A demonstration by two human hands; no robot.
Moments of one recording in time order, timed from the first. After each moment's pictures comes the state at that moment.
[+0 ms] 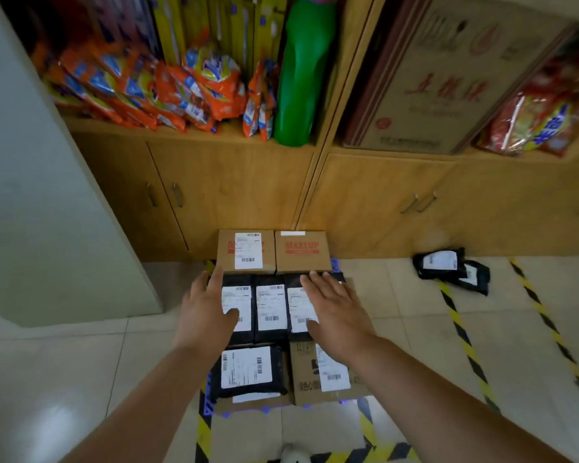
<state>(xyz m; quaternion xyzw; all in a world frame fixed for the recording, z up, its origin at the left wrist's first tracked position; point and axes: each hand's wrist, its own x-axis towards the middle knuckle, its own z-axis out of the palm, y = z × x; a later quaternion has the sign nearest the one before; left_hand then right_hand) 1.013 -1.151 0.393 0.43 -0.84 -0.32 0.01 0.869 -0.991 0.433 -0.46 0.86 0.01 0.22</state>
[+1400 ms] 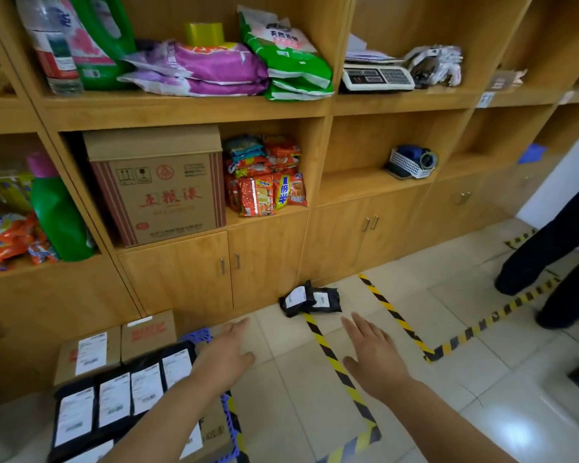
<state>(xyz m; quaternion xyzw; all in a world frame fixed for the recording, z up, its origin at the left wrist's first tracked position) 0.783 -0.680 0.608 0.15 -0.93 -0.31 -0.11 0.701 -0.424 0.637 -0.24 0.96 -0.04 0.12</state>
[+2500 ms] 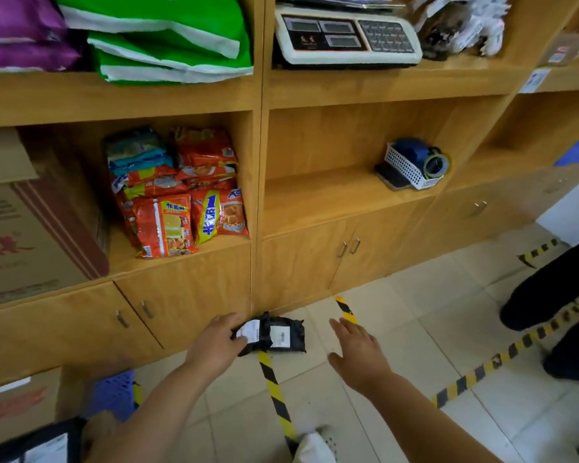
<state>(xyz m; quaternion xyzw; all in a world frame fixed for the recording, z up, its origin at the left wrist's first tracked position) 0.307 -0.608 0.554 0.25 -0.87 -0.40 -0.11 0.221 -0.368 0.580 -0.23 0.95 -0.05 0.21</state>
